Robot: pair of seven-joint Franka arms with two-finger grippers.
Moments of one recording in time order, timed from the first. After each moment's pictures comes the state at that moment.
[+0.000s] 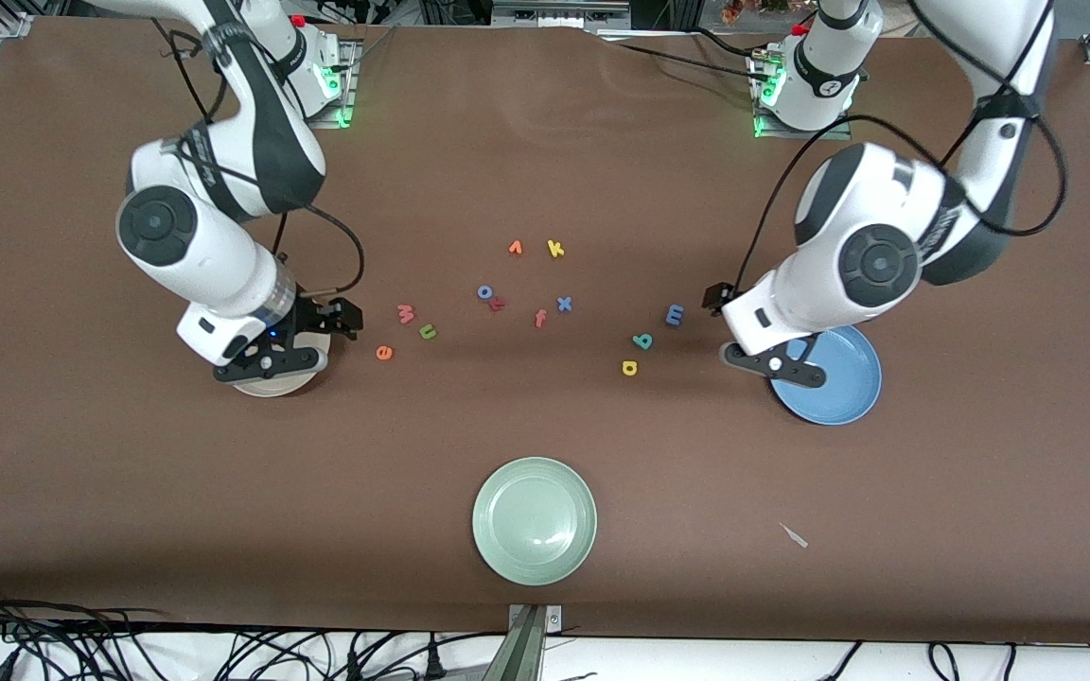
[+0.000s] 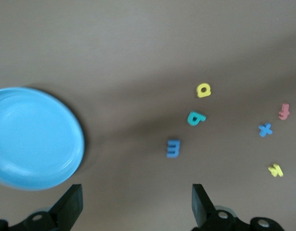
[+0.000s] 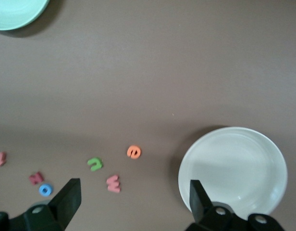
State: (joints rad) left arm -0.17 0.40 -0.22 -1.65 -0.03 1.87 -0.10; right arm 0.26 0.35 0.08 -1.75 0.02 2.11 0.16
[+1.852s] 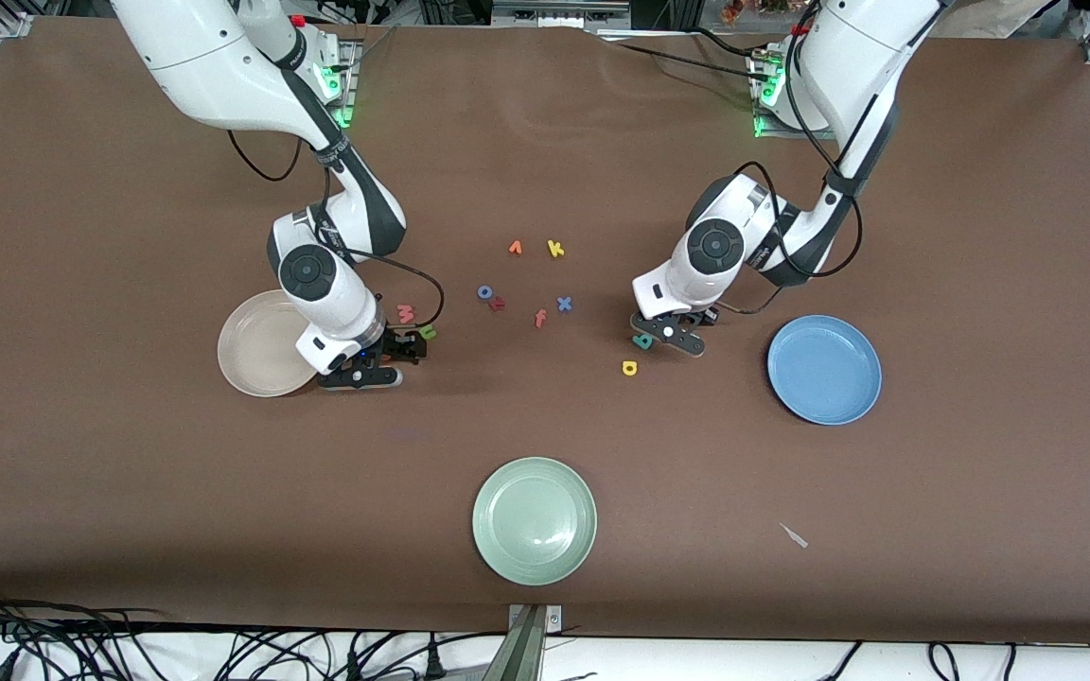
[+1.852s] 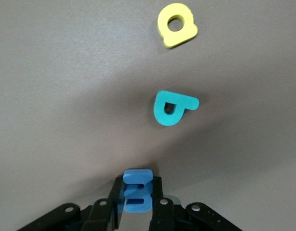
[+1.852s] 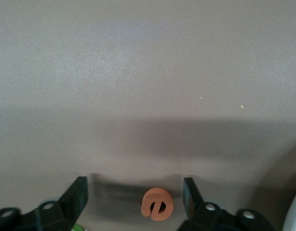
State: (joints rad) left arm -0.29 0.52 -0.24 -2.04 0.12 2.41 -0.17; right arm 0.34 0.59 0.07 -1.95 -0.05 2.60 0.38
